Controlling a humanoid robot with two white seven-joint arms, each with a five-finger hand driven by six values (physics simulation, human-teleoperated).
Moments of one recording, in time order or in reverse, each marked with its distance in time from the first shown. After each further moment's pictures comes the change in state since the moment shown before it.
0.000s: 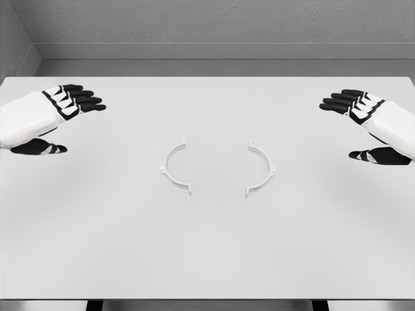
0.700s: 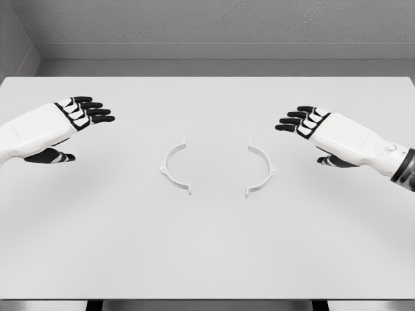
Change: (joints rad) left arm 0.014 -0.055 -0.012 0.018 -0.074 0.000 -0.005; right arm -0.164 0.182 0.160 0.062 0.322 0.000 0.103
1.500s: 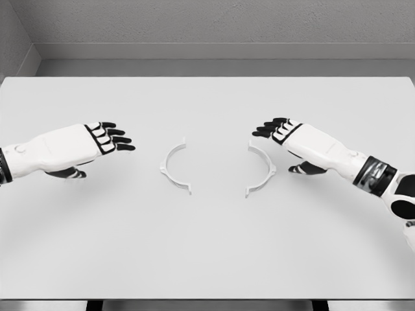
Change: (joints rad) left arm -0.127 -0.001 -0.194 -0.009 -0.098 0.000 -0.109; right arm -0.054 0.153 0.075 0.162 0.026 0.000 -0.008
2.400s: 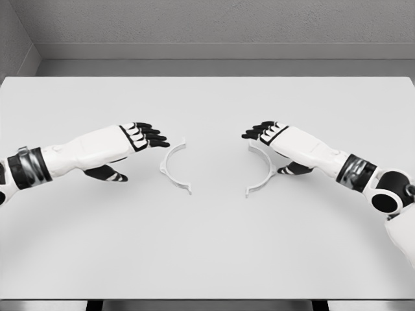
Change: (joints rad) left arm -0.049 -0.165 -0.079 0.077 0.166 0.000 0.001; right arm -0.064 0.055 0.071 0.107 0.022 0.000 0.000
